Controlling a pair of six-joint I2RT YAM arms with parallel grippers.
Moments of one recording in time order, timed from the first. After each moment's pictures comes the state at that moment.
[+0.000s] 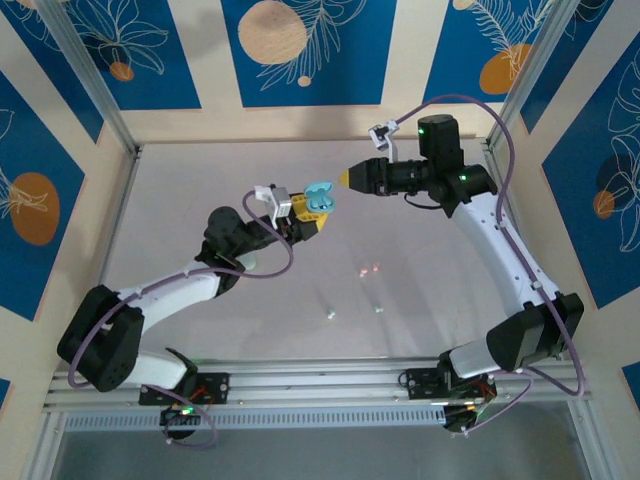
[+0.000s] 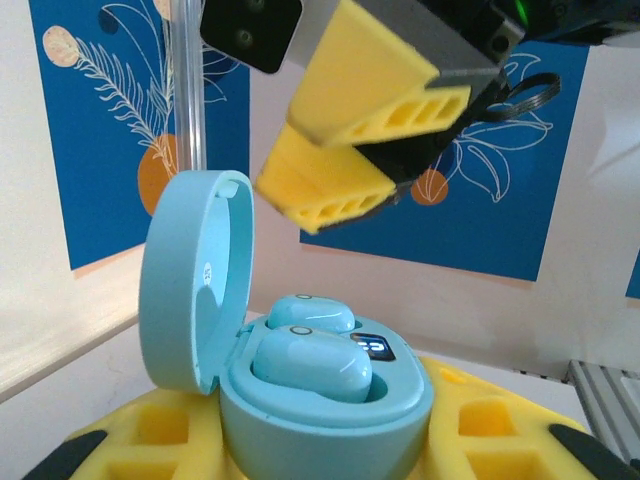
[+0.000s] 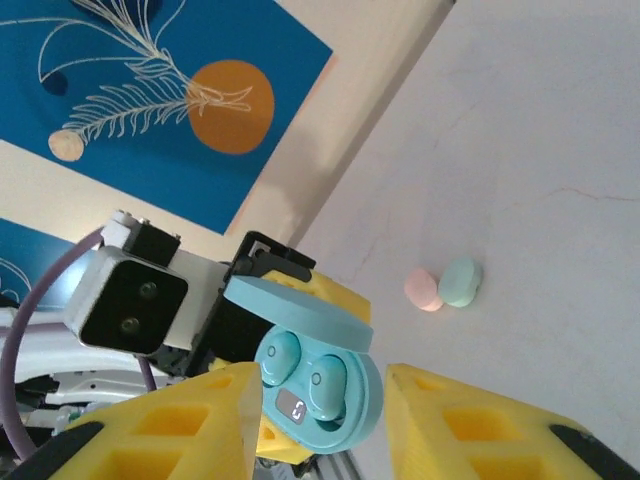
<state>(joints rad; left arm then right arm) -0.60 1.38 0.73 0.87 0.61 -0.16 0.31 1.43 1.51 -0.62 -0.94 0.44</state>
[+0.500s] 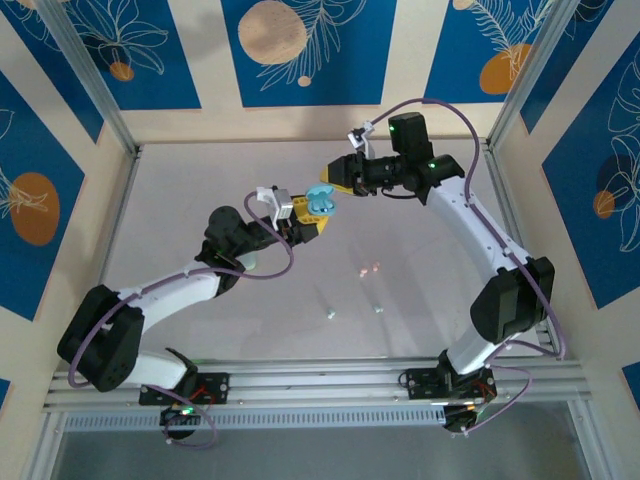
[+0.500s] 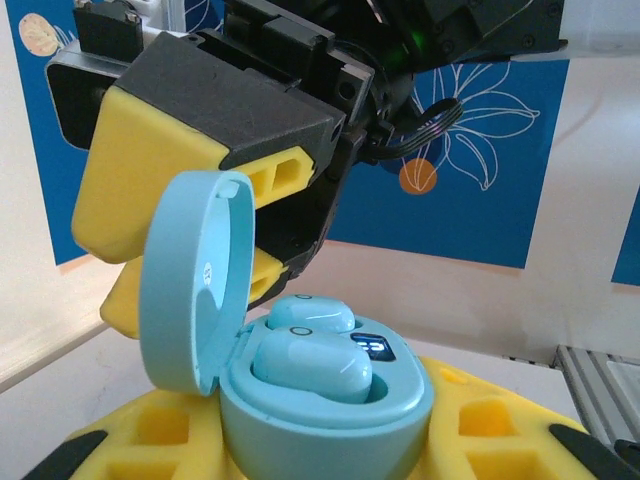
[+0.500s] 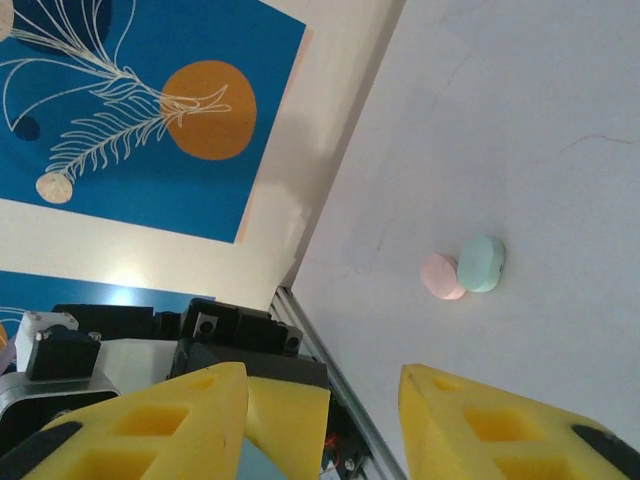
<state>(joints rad) -0.60 1.38 0.73 0.86 0.64 -0.15 0.37 1.61 1.59 -0.62 -0.93 0.57</state>
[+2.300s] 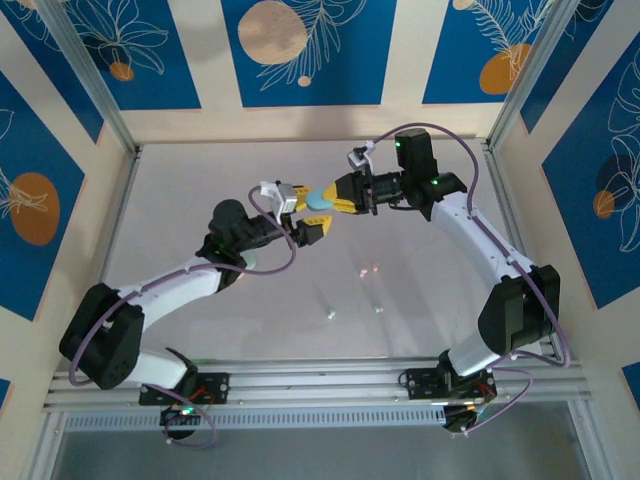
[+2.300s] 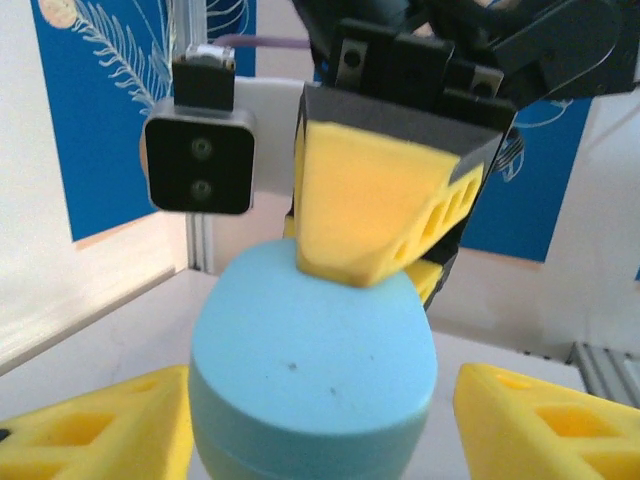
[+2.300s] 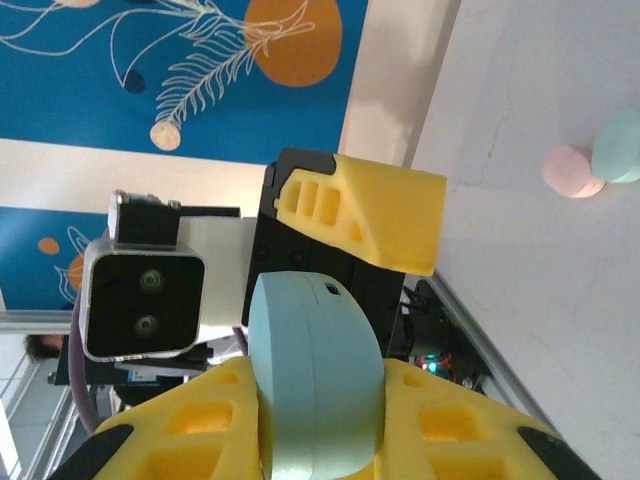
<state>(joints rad) -0.60 1.39 0.78 0.73 0.60 -0.13 0.34 1.53 1.37 -0.43 -1.20 0.81</state>
